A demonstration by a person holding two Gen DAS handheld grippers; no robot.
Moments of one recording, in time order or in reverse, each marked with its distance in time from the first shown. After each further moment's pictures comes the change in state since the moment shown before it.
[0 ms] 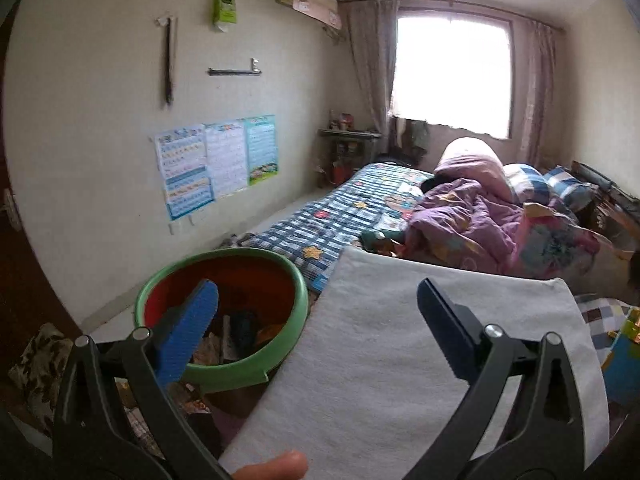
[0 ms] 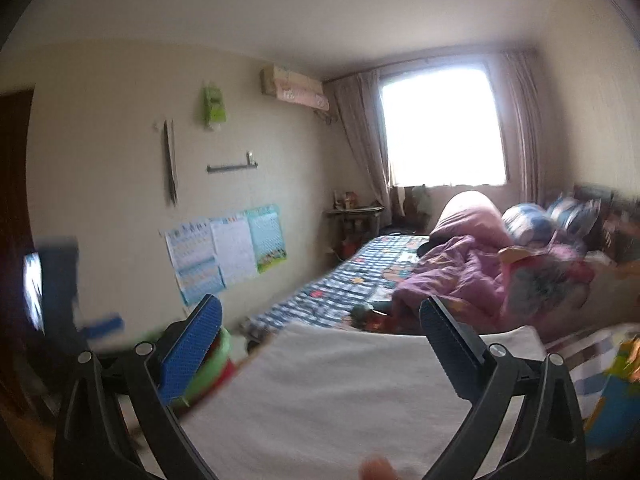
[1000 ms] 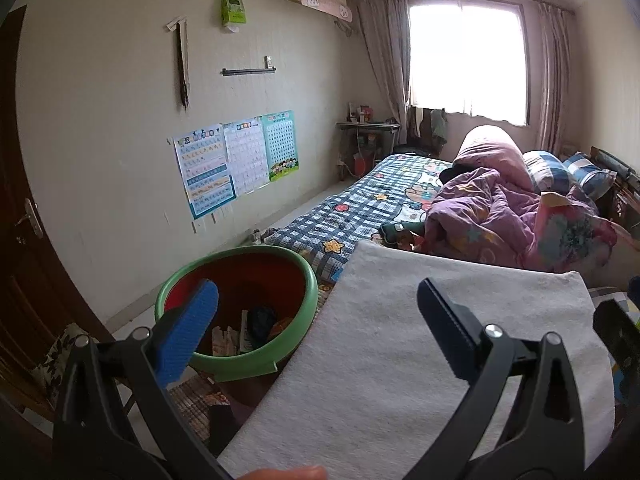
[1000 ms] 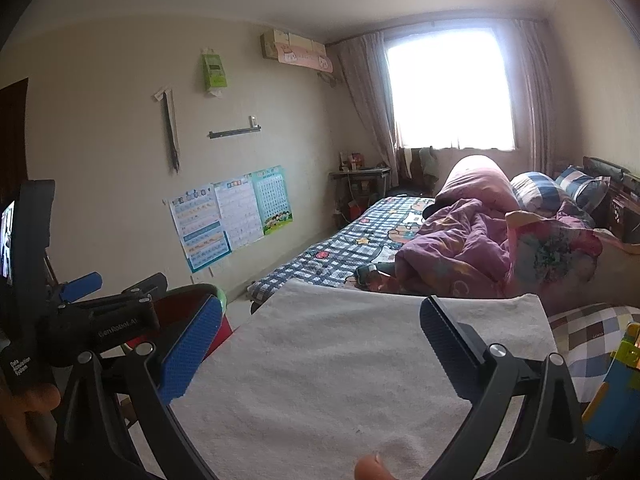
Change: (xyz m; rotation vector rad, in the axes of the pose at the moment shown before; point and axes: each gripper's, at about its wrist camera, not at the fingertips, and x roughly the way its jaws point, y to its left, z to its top) left arm -0.009 -0.019 0.008 0.032 0.041 0.078; right arm 0.024 -0.022 -0.018 0.077 0.128 0.067
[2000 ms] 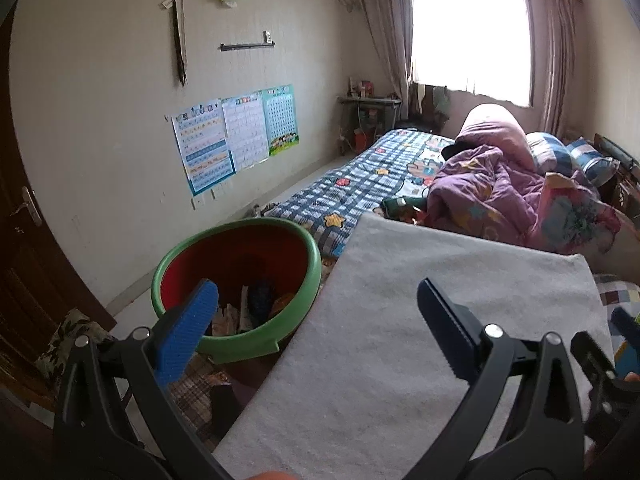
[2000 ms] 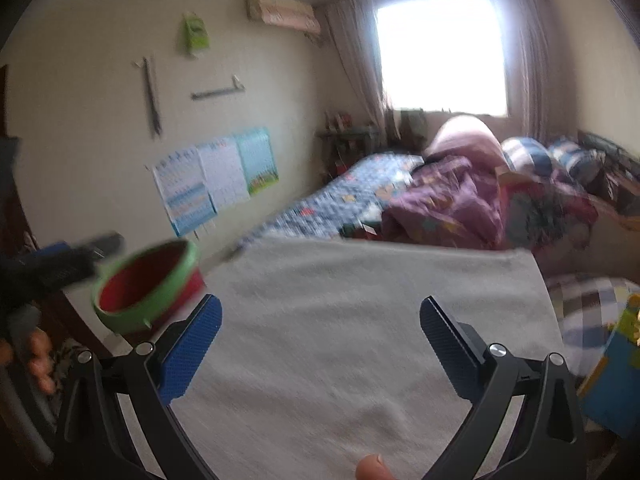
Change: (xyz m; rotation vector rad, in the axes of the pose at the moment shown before) left arm 0.017 0.004 -0.009 0.009 0.101 0.000; right arm 0.035 -0.042 -0.045 0.029 0.200 -0.098
